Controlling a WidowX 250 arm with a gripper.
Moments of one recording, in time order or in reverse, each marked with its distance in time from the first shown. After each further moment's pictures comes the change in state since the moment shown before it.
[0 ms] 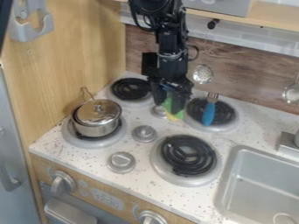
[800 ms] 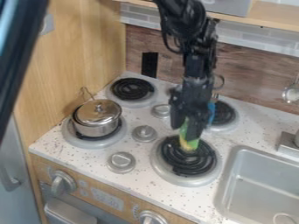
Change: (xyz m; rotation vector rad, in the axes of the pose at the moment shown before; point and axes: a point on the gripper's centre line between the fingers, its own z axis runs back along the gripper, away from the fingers) arm -0.010 -0.044 -0.035 -0.014 0.175 -0.180
